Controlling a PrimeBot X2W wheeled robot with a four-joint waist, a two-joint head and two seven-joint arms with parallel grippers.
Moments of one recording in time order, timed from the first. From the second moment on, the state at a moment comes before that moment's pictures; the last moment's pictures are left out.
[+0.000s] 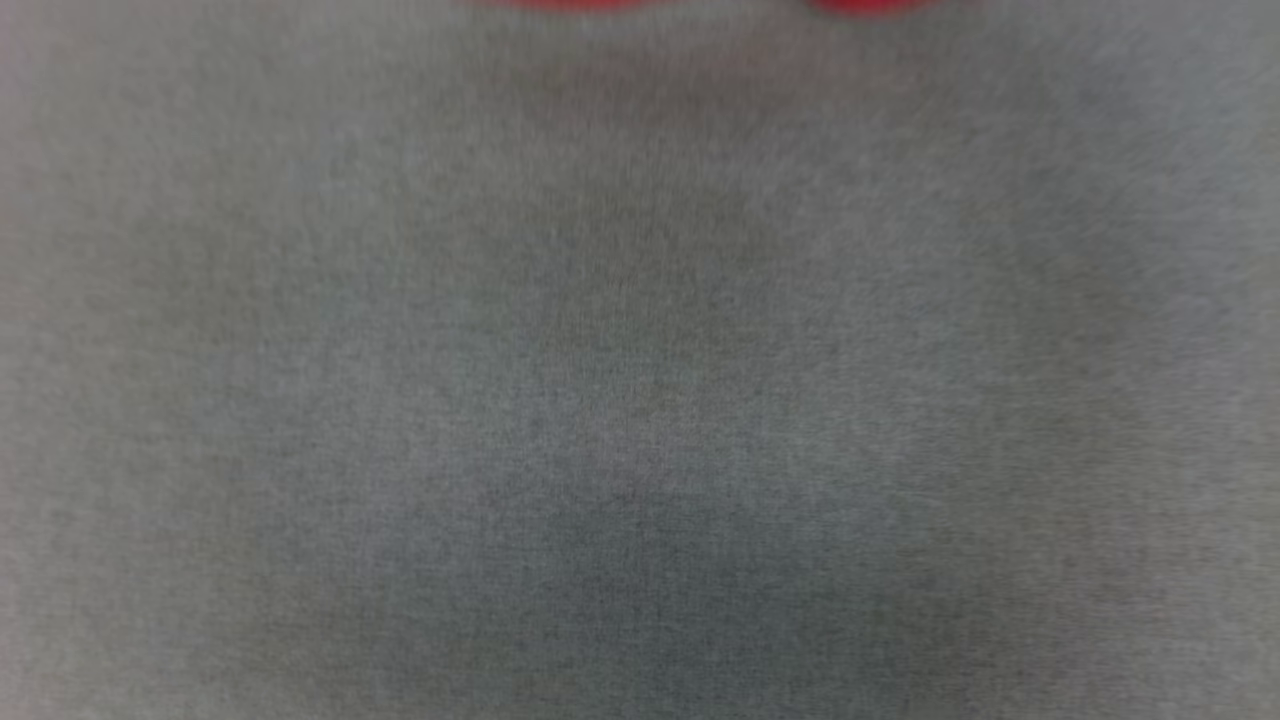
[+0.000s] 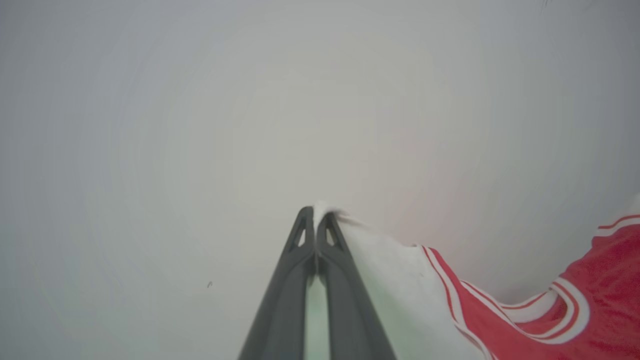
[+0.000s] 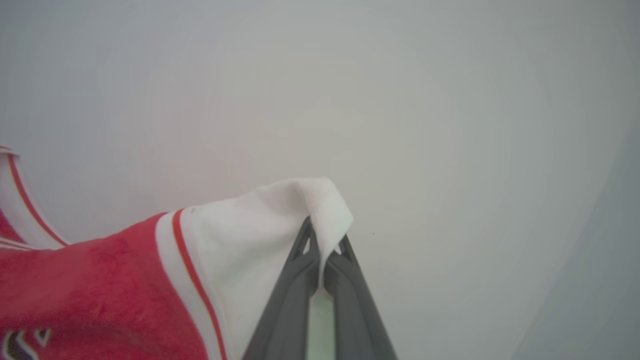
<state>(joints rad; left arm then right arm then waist) -1.79 0.49 -0.66 0.91 -0.76 -0.12 -0.10 -1.59 -0.27 0.15 0.85 0.03 0.13 -0.18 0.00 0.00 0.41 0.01</state>
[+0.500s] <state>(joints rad) -1.50 0.53 -0.83 0.85 -0.88 -0.13 -0.16 -1.37 -0.23 0.32 1.06 0.14 0.13 -0.20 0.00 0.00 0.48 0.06</state>
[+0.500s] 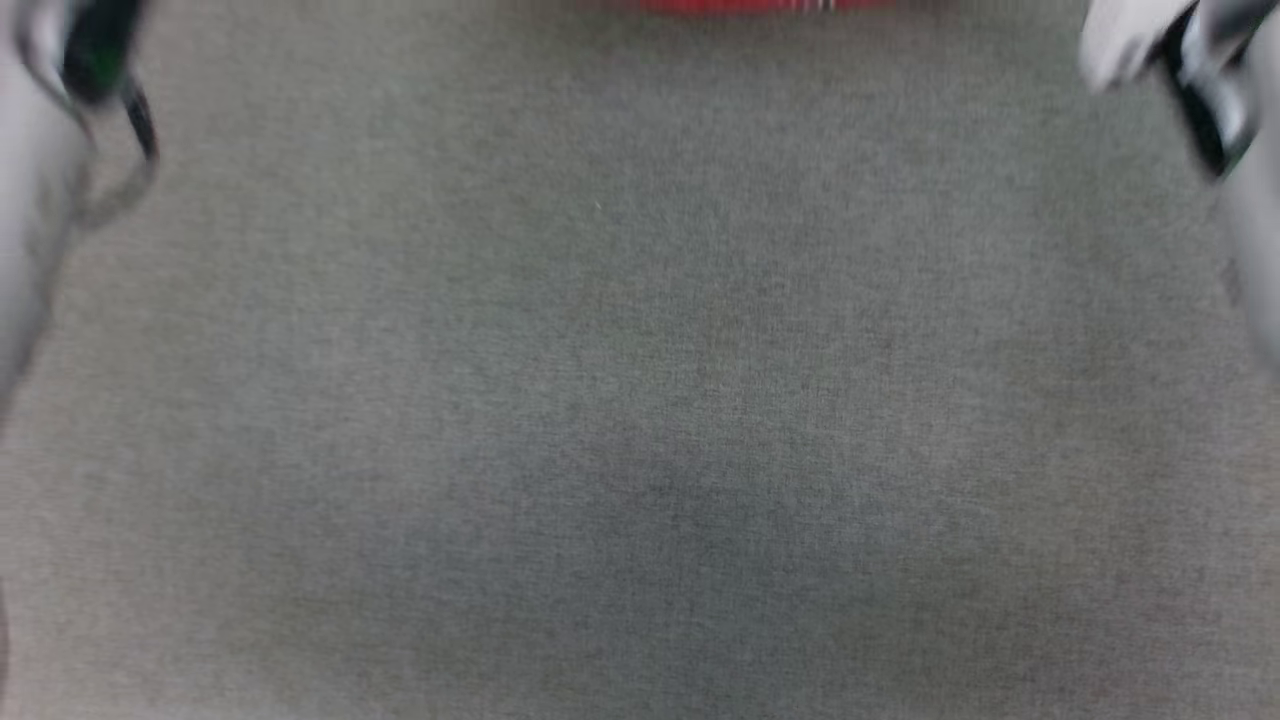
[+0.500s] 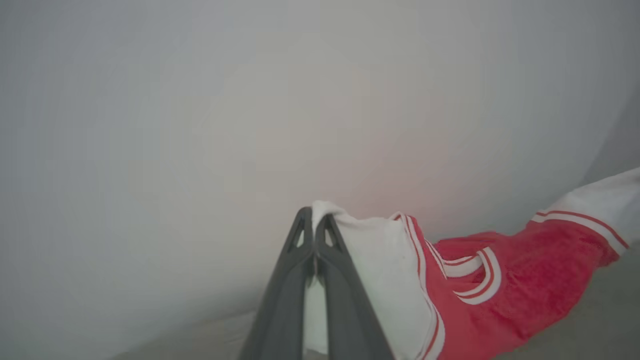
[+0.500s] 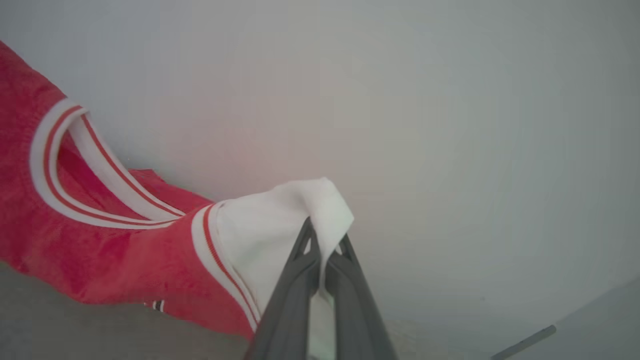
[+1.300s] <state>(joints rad) -0.56 1.08 -1.04 0.04 -1.24 0.03 -0.04 -0.44 -0.75 0.70 0.30 0.48 0.13 -0.14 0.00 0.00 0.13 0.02</state>
